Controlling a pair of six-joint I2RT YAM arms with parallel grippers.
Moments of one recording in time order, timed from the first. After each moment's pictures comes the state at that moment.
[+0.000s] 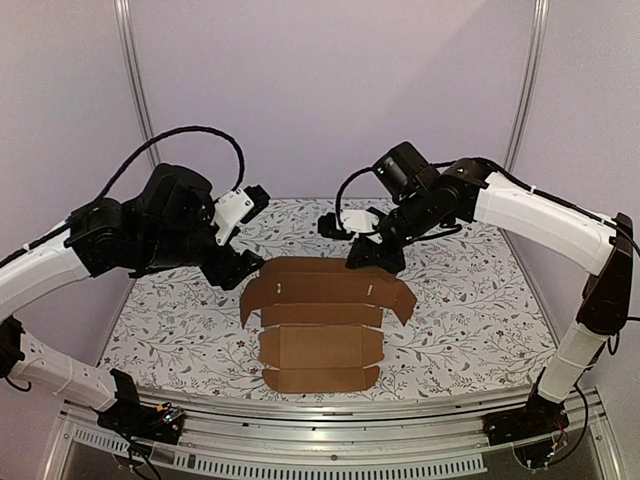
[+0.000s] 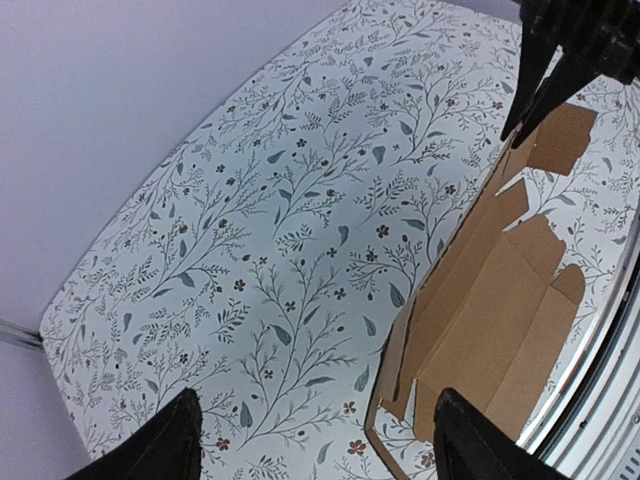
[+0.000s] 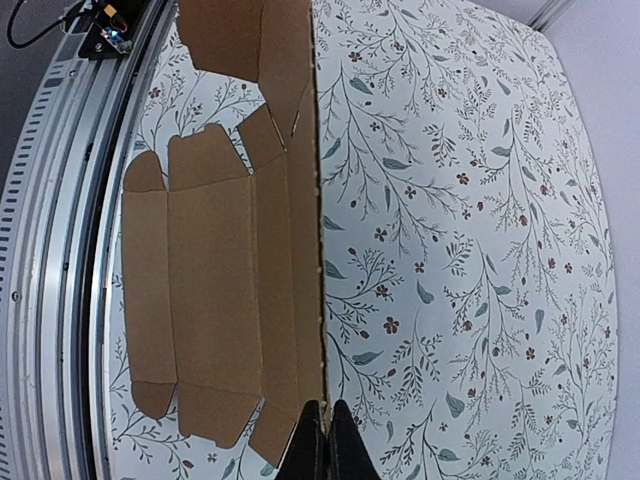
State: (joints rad) left arm -0.98 1.20 1.27 -0.77 -0.30 0.12; right arm 0.86 1.73 1.68 -0.90 -0.31 -0.70
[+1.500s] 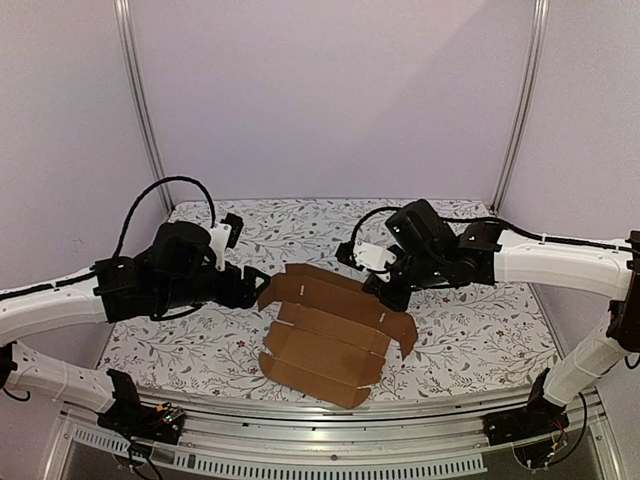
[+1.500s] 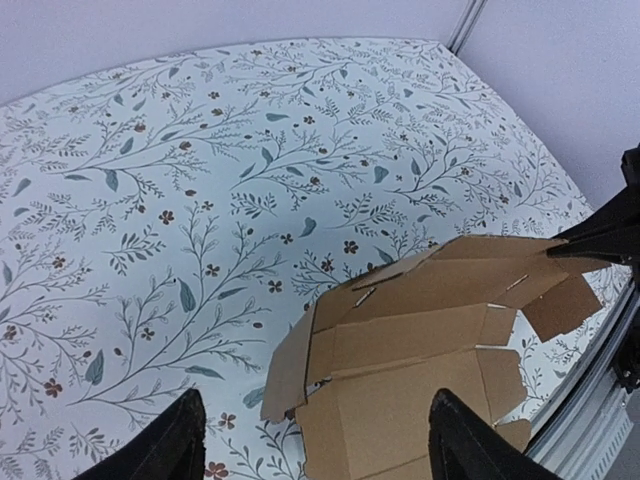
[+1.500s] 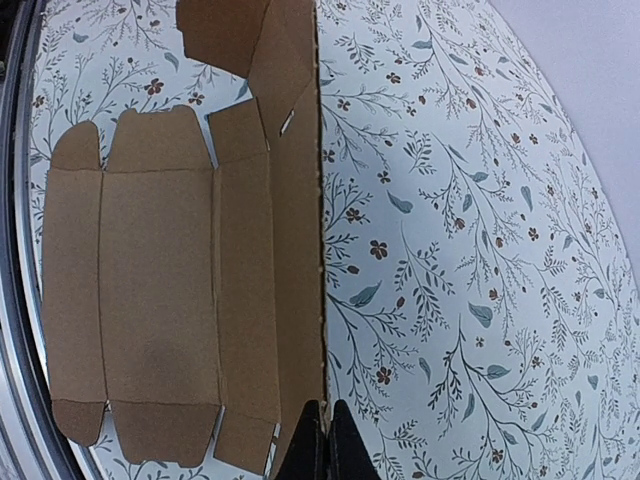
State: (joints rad) left arm -0.93 1.07 0.80 -0.32 -0.27 -0.43; right arm 0.95 1.52 1.18 -0.48 0.01 -0.33
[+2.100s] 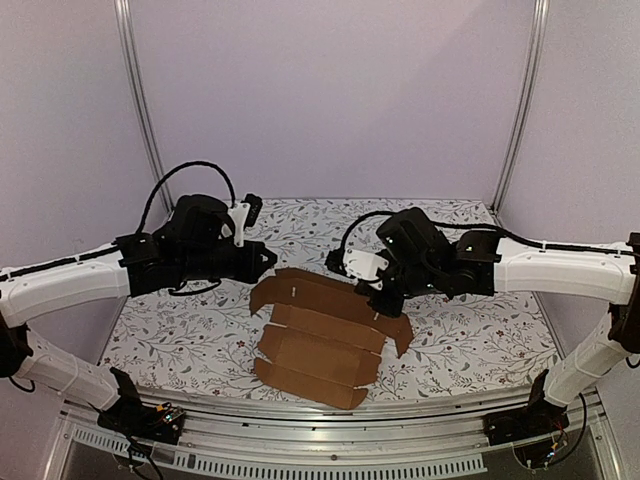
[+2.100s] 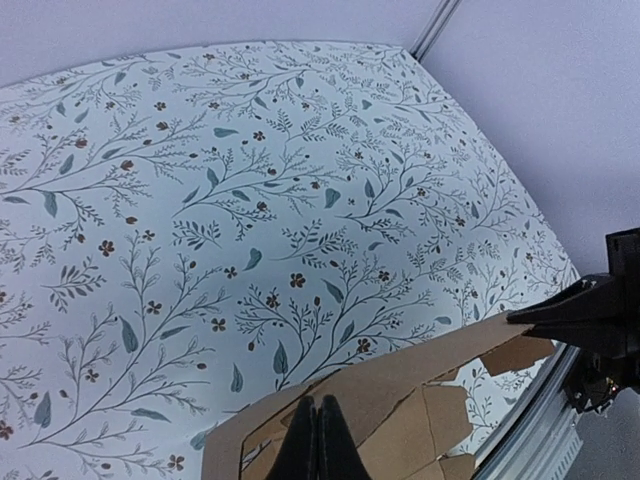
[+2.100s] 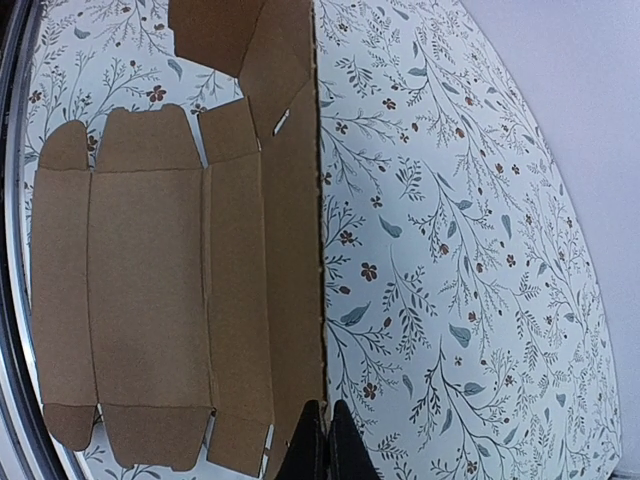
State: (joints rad) left arm -0.83 1.24 0.95 -0.25 -0.07 -0.46; right arm 1.03 1.51 1.17 -0.44 0.12 -0.37
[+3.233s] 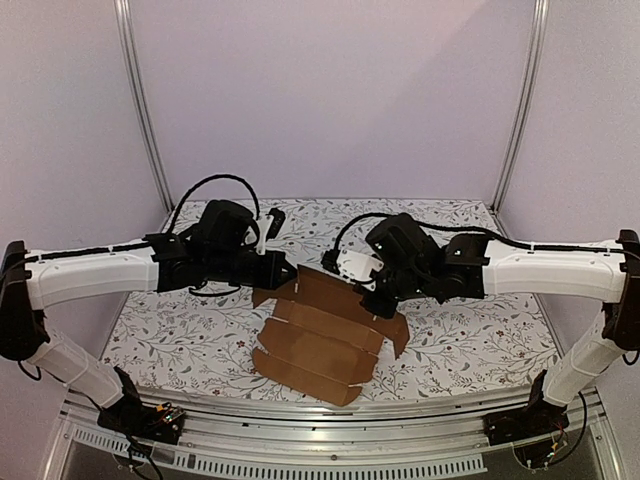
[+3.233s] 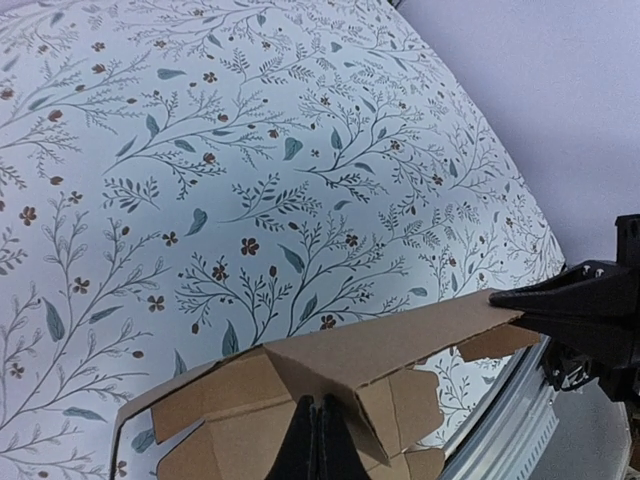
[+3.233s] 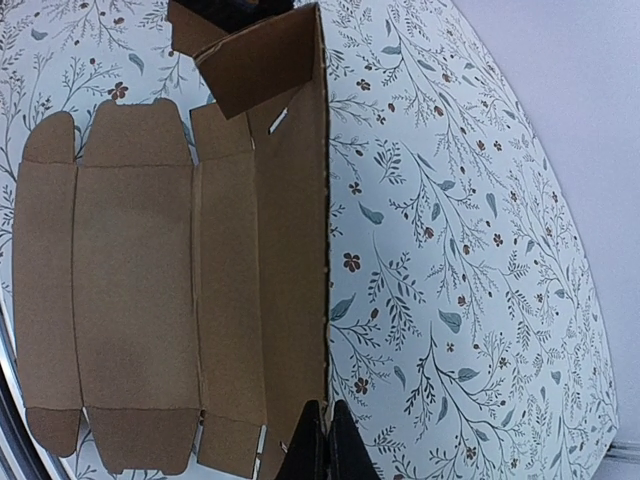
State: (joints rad) left arm -0.84 1.41 0.98 -0.20 0.09 -0.50; right arm 1.06 1.56 1.19 -0.43 0.21 -0.31
